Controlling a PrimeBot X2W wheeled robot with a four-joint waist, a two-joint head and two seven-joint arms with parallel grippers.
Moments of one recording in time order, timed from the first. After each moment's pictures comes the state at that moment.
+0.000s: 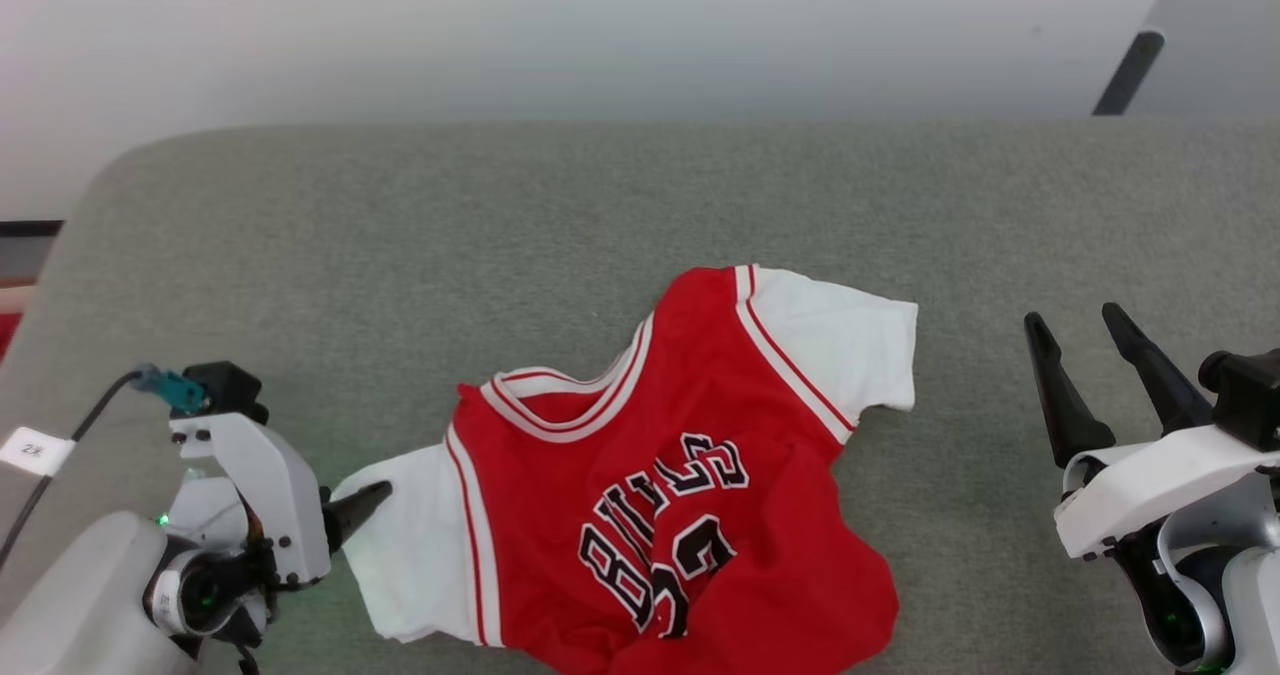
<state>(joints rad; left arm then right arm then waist) -0.46 0.63 -0.50 0.43 -1.07 -0.03 0.56 -0.23 -0.20 0.03 0.05 0.33 0.13 0.10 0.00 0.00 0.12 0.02</state>
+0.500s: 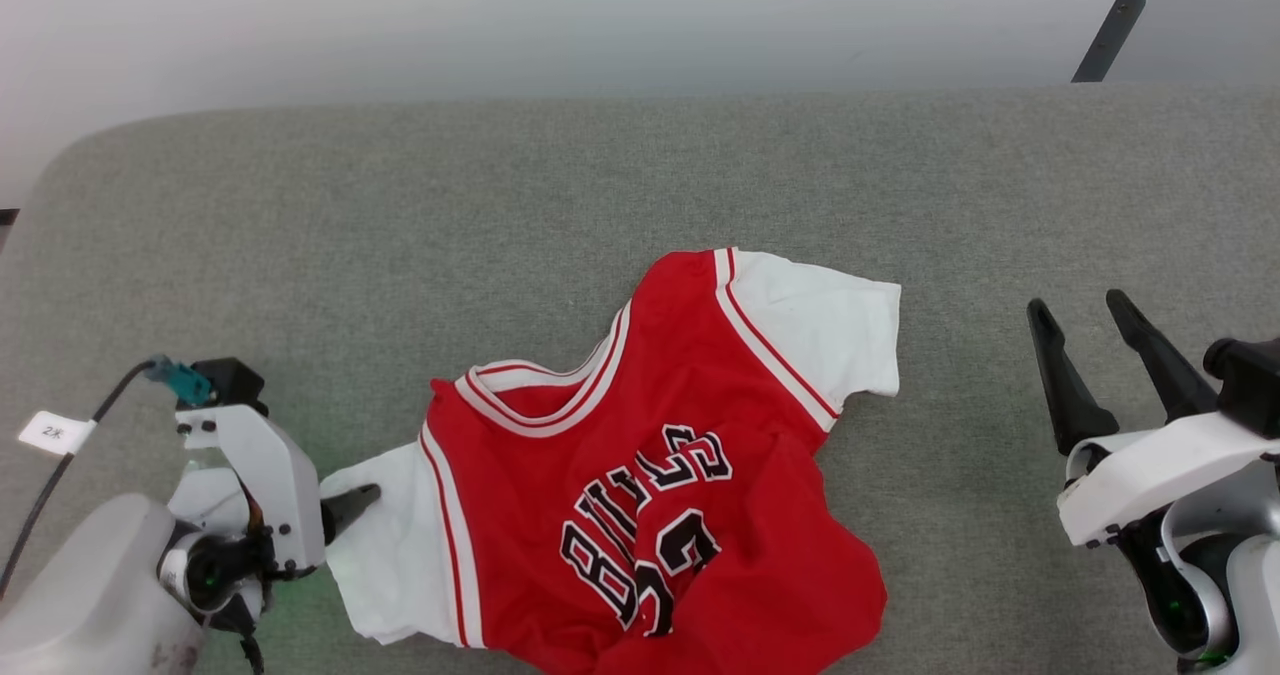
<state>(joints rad) -0.57 0.57 -0.56 0.67 -1.03 -0.07 0.56 -0.25 -0.20 0.03 0.05 0.33 0.13 0.10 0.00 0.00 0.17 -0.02</state>
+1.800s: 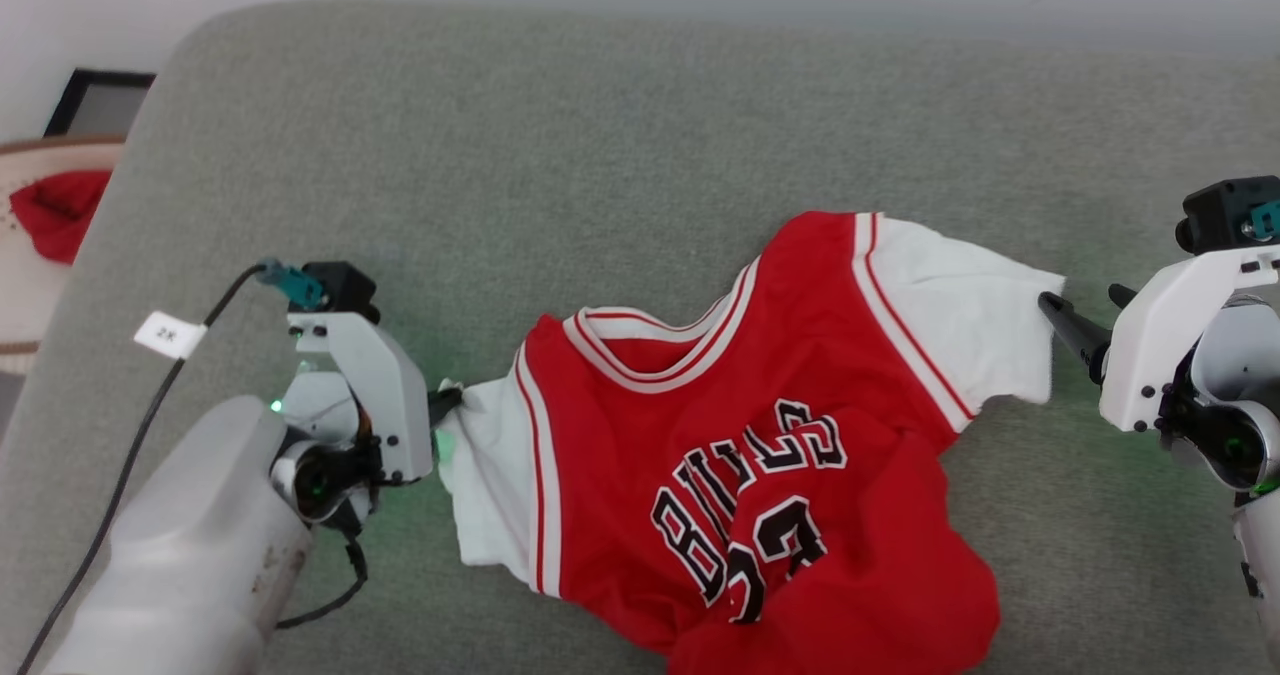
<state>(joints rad) -0.77 0.40 -0.65 0.81 -1.02 -0.13 0.50 -0.58 -0.34 0.13 0.38 0.48 0.13 0.62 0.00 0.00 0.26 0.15</state>
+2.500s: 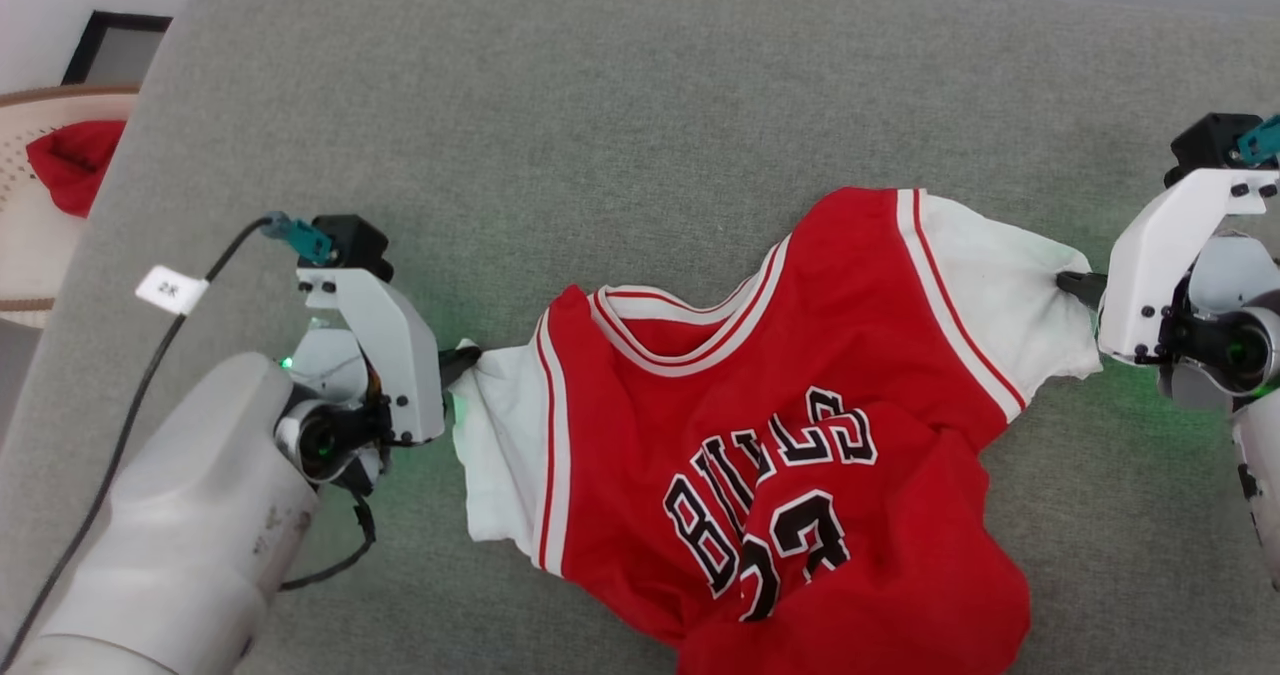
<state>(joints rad) -0.84 0.40 -0.70 0.81 -1.08 -0.14 0.49 -0.80 -0.32 0.15 0.66 0.55 0.13 0.79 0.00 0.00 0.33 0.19</state>
